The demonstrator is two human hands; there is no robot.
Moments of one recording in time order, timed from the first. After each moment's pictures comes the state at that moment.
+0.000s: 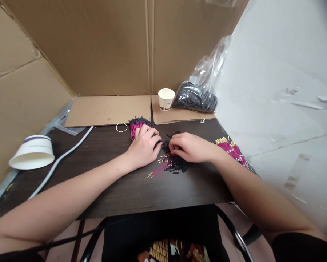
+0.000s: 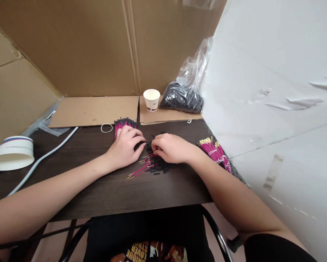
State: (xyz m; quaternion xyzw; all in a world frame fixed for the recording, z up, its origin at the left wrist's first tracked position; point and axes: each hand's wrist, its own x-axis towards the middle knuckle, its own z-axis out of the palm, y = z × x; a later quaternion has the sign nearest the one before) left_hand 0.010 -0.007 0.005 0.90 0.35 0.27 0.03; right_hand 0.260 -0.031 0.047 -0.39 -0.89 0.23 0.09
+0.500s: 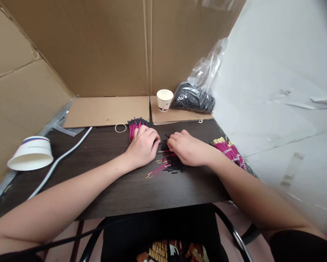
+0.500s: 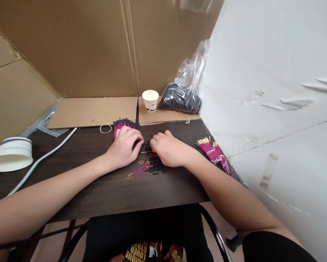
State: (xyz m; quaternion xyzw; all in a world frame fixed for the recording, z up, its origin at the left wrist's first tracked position) left_hand 0.010 -0.006 0.006 0.89 0.36 0.28 0.04; right_hand 0.251 -0.041 0.046 -0.38 -0.92 0.04 0.02
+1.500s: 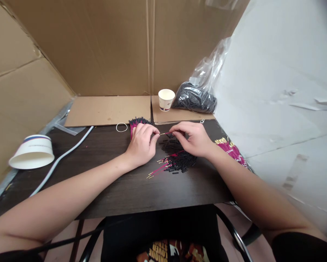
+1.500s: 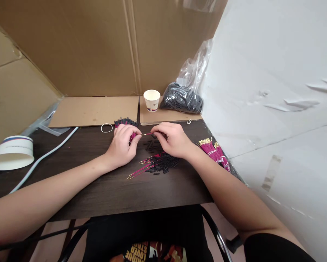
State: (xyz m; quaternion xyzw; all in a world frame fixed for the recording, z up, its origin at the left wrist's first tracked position) left_hand 0.010 -0.004 0.006 0.85 0.39 0.36 0.07; right_hand 0.262 -0.021 0.036 -0.36 -0.84 0.09 0.40
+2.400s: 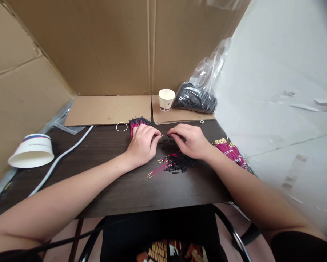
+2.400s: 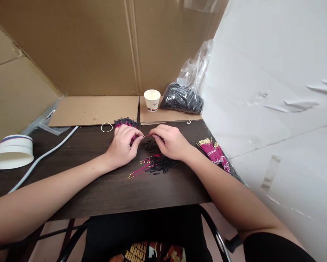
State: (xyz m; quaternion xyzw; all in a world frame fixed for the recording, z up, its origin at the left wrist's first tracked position) left_hand 0.010 -0.005 0.005 0.86 0.37 0.35 0.06; right_hand 0.257 -0.023 0.027 -0.33 -0.86 0.07 0.39
